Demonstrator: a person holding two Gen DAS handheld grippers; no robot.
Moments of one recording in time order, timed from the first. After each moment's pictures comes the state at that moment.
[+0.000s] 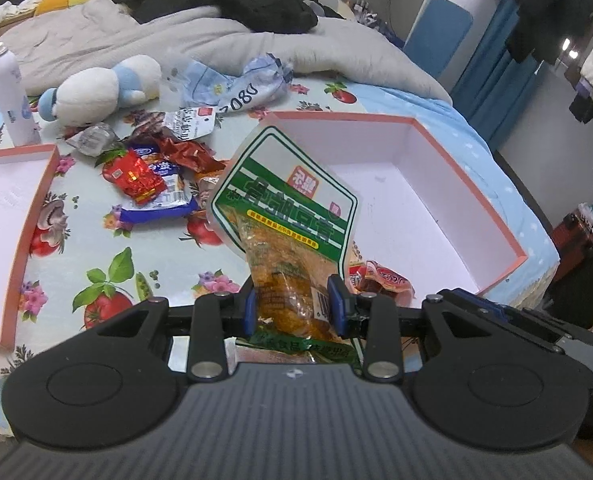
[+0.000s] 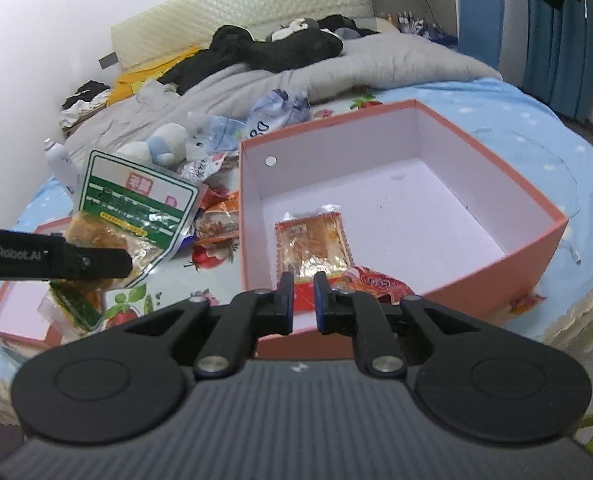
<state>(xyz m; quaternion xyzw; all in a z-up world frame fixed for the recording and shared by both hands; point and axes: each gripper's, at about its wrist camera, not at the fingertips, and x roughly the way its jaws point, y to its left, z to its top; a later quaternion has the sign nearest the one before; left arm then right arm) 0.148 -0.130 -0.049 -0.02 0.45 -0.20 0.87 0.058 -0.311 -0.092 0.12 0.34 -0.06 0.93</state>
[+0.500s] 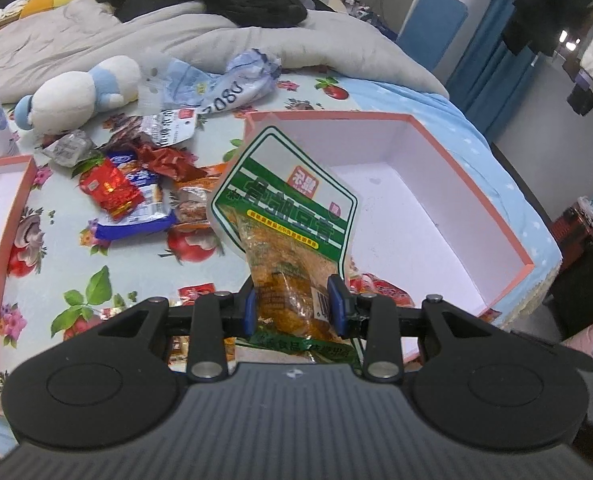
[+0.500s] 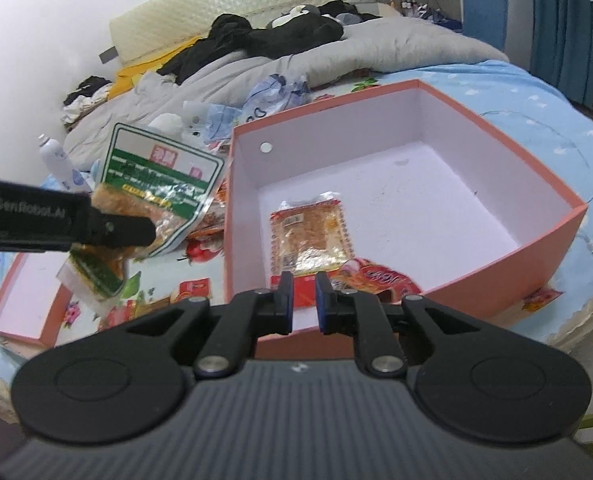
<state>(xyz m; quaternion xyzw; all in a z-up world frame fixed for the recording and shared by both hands) 0.181 -0.150 -0.064 -0.02 0.45 -0.21 0.87 0.064 -0.320 -0.112 0.13 0.35 -0.03 0.93</state>
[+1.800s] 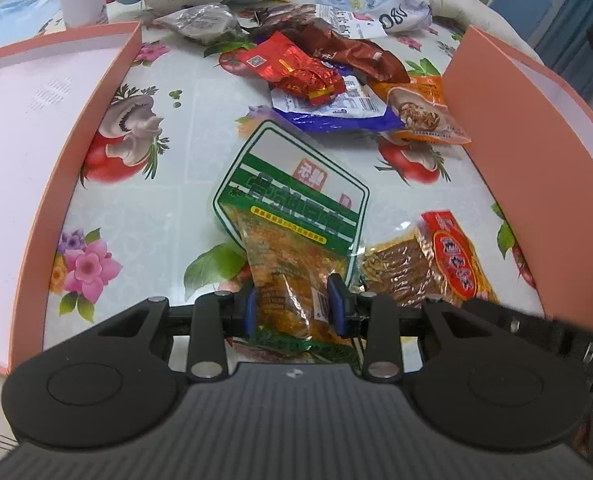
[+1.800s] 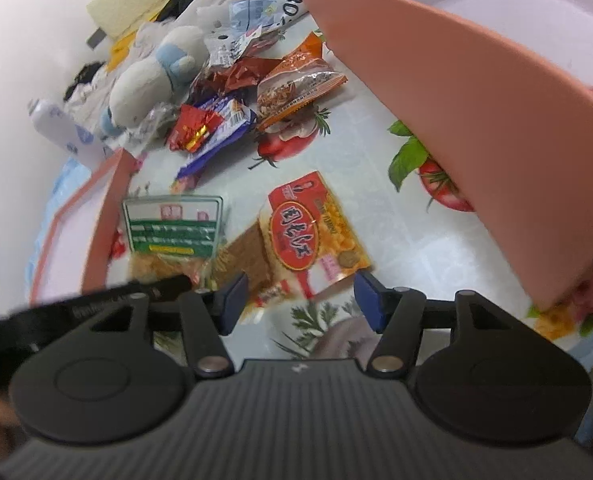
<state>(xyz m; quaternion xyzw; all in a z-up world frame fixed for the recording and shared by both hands) 0.247 0.019 -0.227 -0.02 0.50 -0.14 0.85 0.143 -0.208 -0.229 0.29 0.42 -0.01 0.86</state>
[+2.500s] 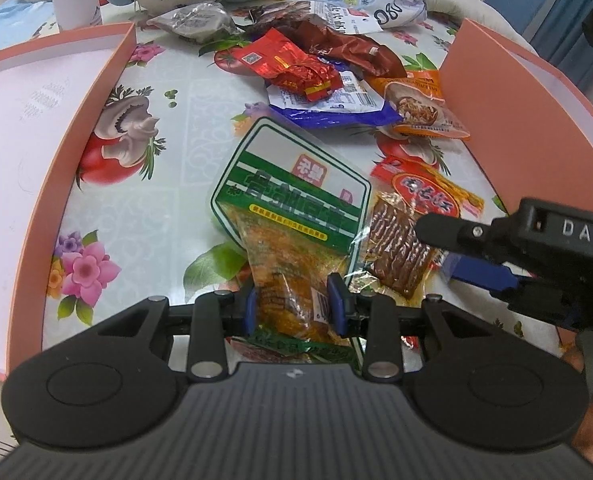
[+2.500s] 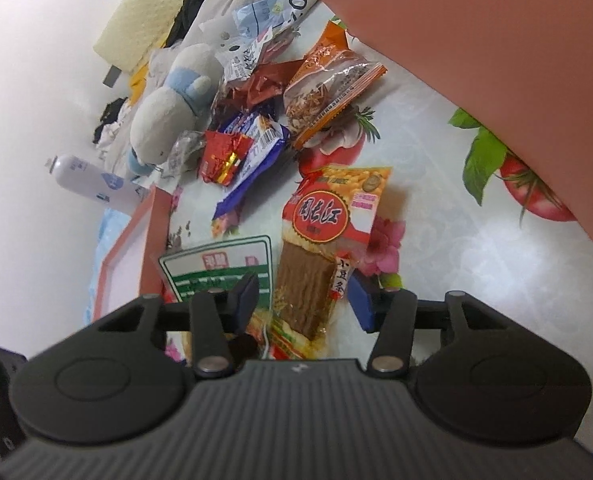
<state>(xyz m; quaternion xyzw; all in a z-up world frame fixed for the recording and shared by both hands) 0.248 0.021 -0.230 -0.02 0.50 -0.15 0.85 0.186 -0.210 -0.245 0.39 0.40 0.04 0.83</state>
